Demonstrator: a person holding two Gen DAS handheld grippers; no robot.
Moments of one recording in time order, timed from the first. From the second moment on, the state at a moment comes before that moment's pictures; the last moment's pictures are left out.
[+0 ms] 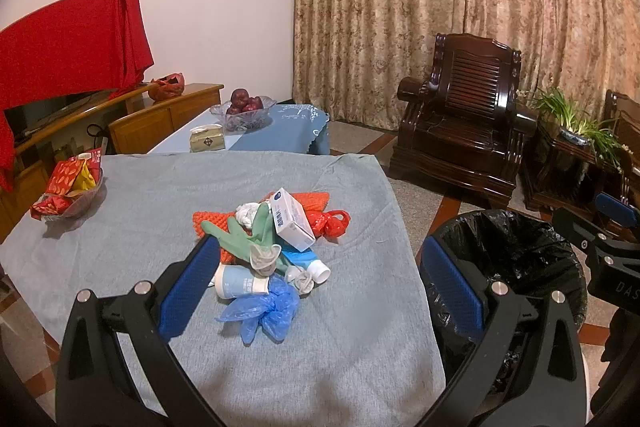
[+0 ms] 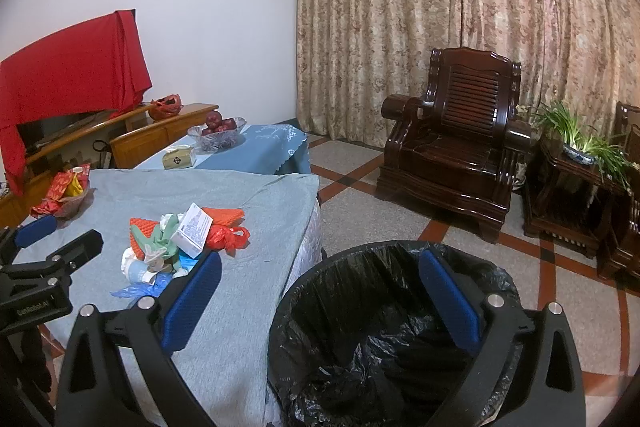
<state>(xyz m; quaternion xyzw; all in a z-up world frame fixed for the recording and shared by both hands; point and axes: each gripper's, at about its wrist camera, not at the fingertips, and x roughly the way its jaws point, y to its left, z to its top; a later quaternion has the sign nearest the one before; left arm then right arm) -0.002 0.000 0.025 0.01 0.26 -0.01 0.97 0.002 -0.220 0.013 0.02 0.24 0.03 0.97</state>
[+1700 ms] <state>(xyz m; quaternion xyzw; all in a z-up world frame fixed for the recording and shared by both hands) 0.118 0.180 -0.081 -0.02 0.29 0.15 0.94 0.206 -0.032 -0.093 -0.01 0.35 0.18 0.92</state>
